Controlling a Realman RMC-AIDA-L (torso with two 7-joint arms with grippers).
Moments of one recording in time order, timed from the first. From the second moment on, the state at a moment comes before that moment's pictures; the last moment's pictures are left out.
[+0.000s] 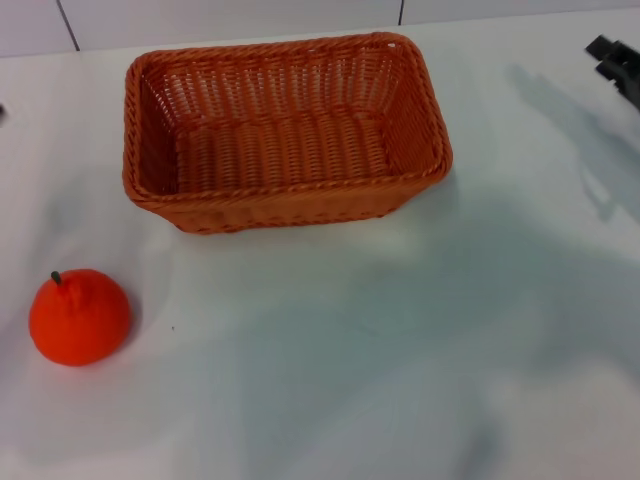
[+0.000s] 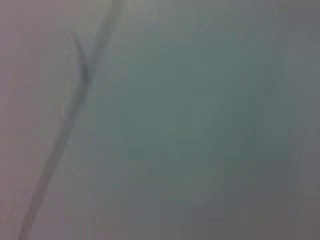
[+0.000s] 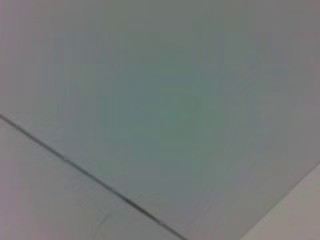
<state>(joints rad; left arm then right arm) -0.30 -2.12 0.29 0.49 1.60 1.65 -1.11 0.49 2.03 -0.25 -0.33 1.49 1.13 1.73</state>
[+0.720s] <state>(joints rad) -0.20 -2.14 0.20 0.58 2.00 1.63 -1.06 0.56 2.04 -0.21 -0.33 1.49 1.07 1.72</state>
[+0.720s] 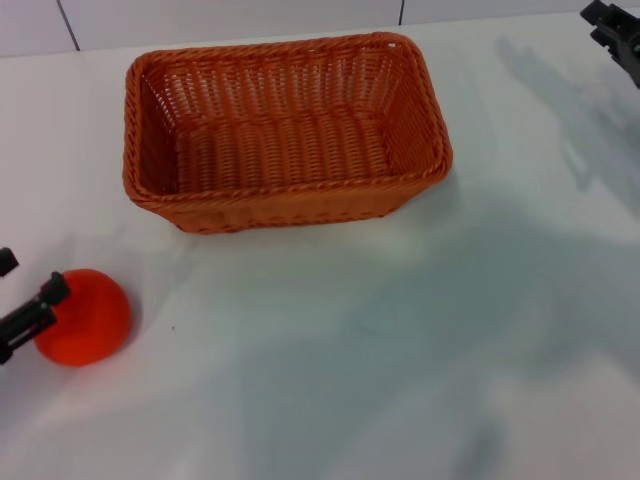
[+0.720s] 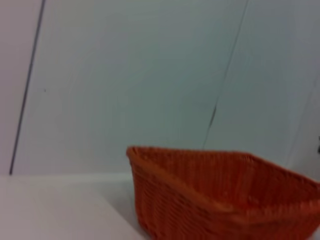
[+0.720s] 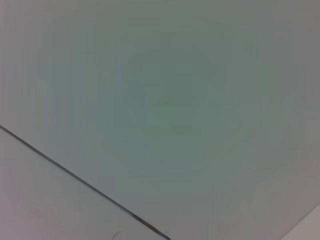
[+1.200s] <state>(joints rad) -0.24 -2.14 0.21 0.57 2.09 1.55 -1.05 0.57 2.06 -0.21 -0.32 1.49 1.07 1.72</state>
